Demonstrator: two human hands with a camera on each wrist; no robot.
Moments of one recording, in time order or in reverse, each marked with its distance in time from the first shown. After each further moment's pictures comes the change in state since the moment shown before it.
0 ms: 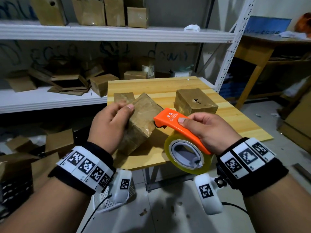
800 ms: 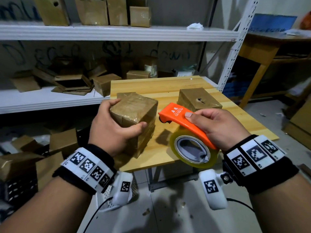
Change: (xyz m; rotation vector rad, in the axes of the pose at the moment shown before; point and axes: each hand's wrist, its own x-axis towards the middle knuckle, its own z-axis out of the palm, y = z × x) left_hand 0.002 -0.020 -0.005 0.099 0.044 0.111; right_hand 0.003 -0.004 -0.006 -0.017 0.066 -0.059
